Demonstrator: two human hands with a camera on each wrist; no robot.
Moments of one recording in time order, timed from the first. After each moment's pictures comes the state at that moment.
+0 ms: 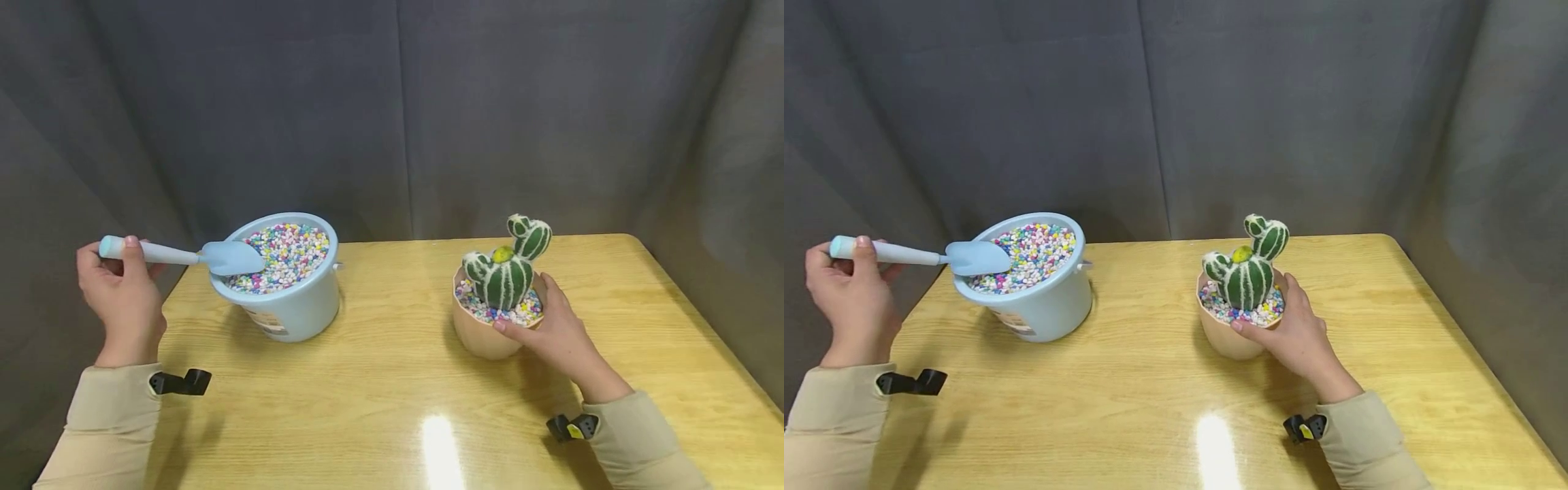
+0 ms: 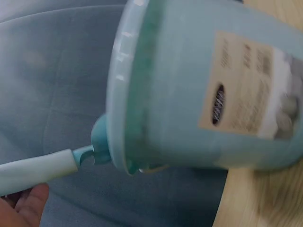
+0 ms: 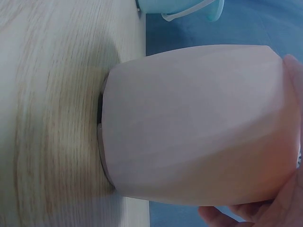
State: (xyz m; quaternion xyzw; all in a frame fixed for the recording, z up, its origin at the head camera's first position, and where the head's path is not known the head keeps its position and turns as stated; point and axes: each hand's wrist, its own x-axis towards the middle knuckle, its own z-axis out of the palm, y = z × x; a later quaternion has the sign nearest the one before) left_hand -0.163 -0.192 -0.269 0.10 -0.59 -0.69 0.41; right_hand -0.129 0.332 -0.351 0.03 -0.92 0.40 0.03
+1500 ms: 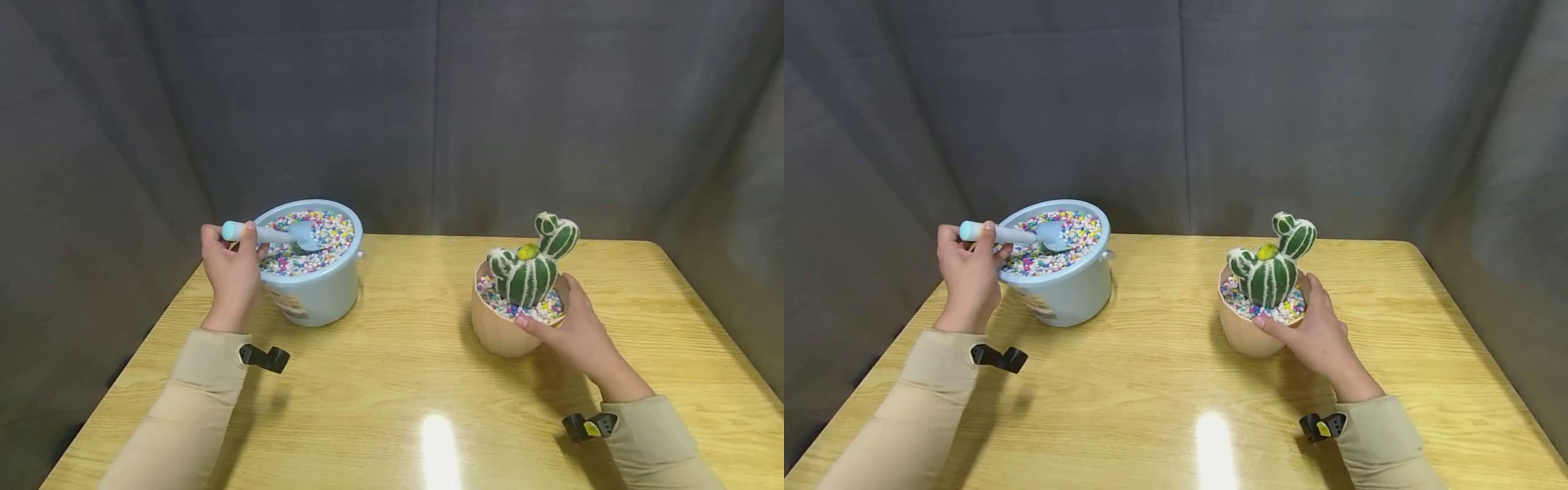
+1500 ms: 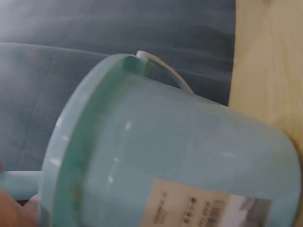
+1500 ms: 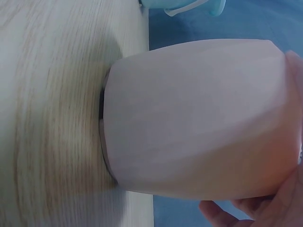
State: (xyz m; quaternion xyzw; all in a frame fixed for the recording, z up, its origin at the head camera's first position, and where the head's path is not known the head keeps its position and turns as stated) left_hand -0.176 -0.128 -0.287 0.08 -0.67 -0.68 0.30; right_hand -0.134 0.332 -0.354 0.08 -0.90 0.43 0.06
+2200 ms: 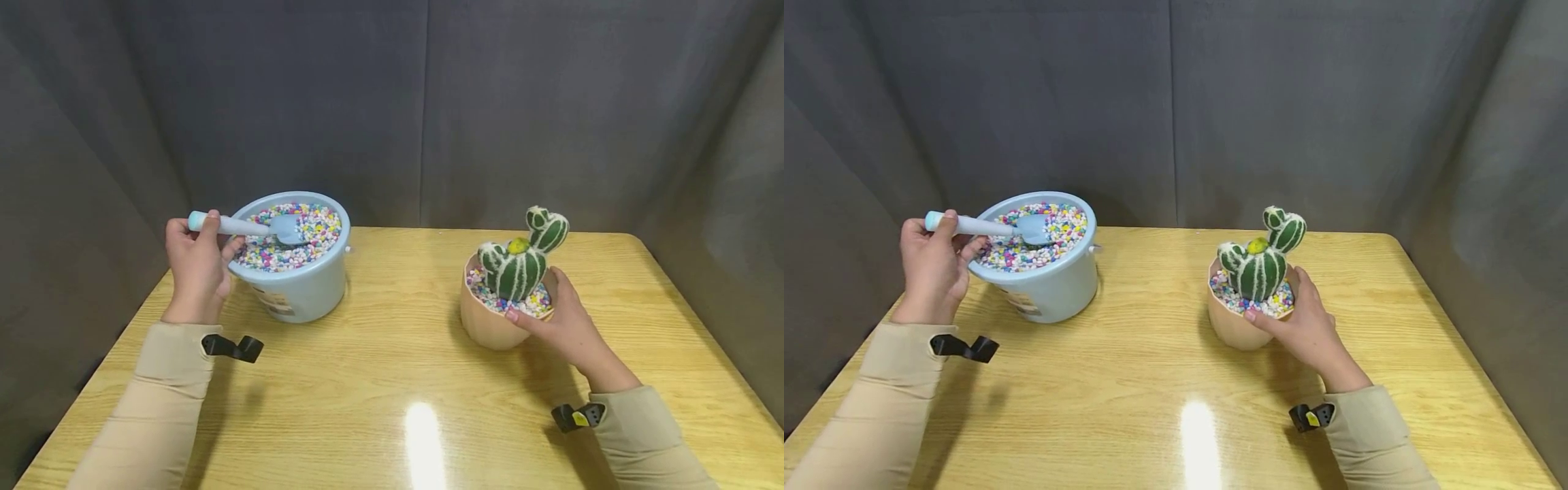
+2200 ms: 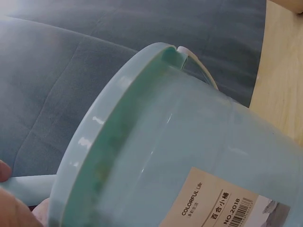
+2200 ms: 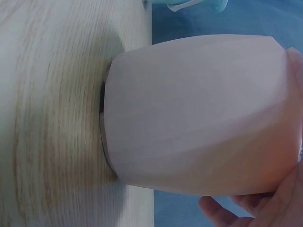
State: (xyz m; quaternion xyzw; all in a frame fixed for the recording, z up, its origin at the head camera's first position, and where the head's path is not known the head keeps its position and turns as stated) left_hand -0.188 -0.148 -0.281 0.10 -0.52 -0.82 0.24; right_hand -0.134 0.336 -0.354 0.09 -0.89 0.45 0.05
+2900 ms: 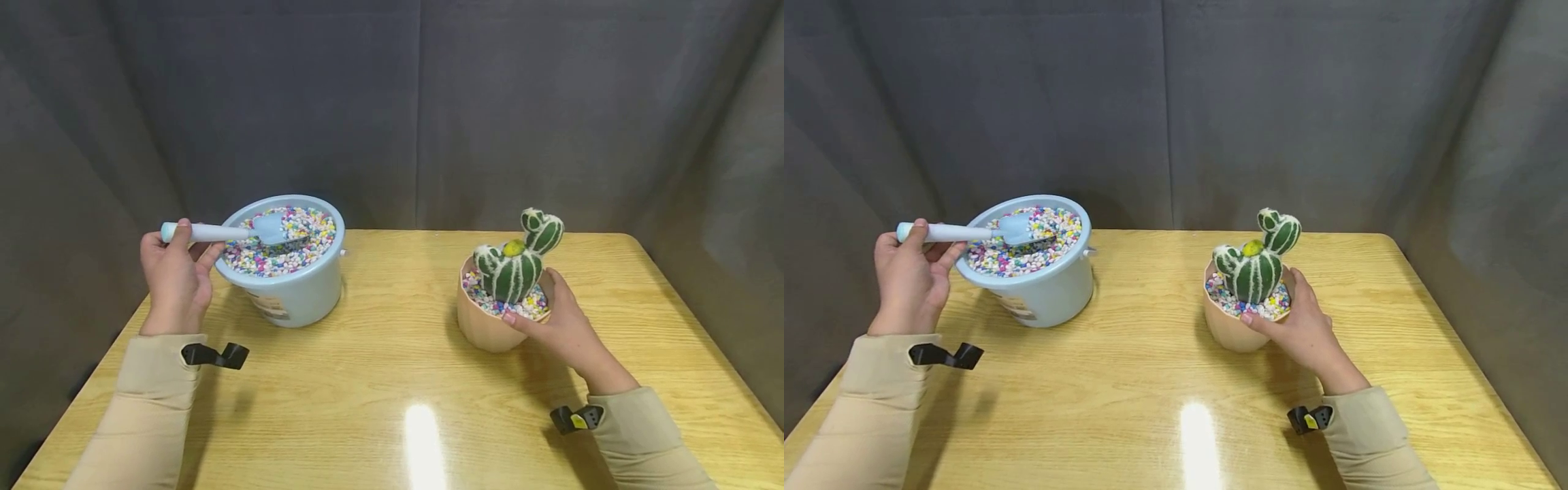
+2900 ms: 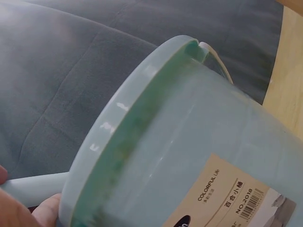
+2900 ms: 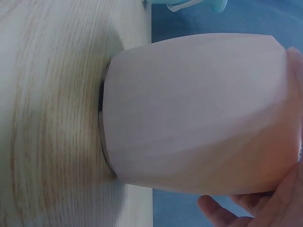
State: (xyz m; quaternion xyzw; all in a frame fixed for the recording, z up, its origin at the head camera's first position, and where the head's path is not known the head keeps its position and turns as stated) left_hand -0.185 -0.163 -0.280 0.12 -0.42 -0.86 0.24; right_hand -0.132 0.336 -0.350 0.07 -0.90 0.44 0.04
